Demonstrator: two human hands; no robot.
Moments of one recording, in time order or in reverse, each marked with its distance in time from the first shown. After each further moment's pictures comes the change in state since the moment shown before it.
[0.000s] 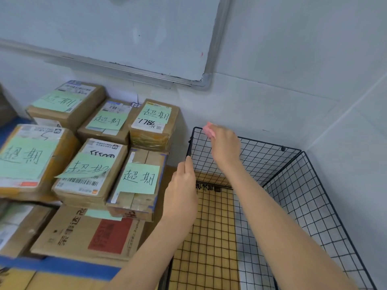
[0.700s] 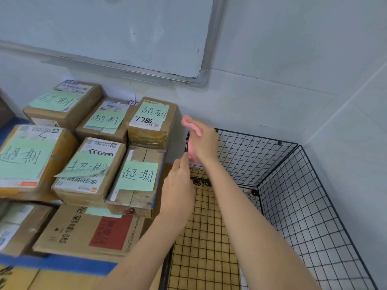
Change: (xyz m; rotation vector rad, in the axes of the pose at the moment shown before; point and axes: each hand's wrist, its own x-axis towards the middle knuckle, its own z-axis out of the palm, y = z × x) left_hand 0.004 -0.005 0.003 -0.177 0.075 0.015; right_hand -0.010 -0.049 0.006 0.669 -0.018 0.154
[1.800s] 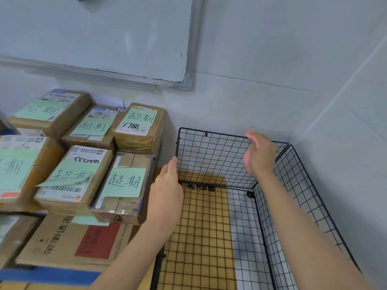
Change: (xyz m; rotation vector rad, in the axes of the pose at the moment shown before) left_hand -0.002 0.002 0.004 0.062 0.033 -0.032; right_hand 0.007 0.115 -0.145 -0.319 0.205 0.122
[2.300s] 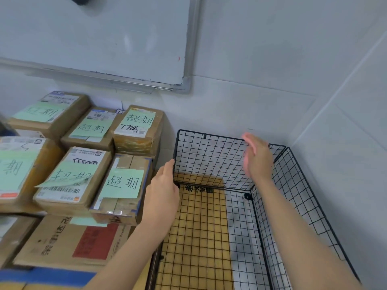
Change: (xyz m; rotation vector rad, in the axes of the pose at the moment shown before) left_hand -0.001 -0.007 -0.001 -0.034 0.028 0.024; right_hand -0.010 0.004 -0.004 0.001 -0.034 -0.103
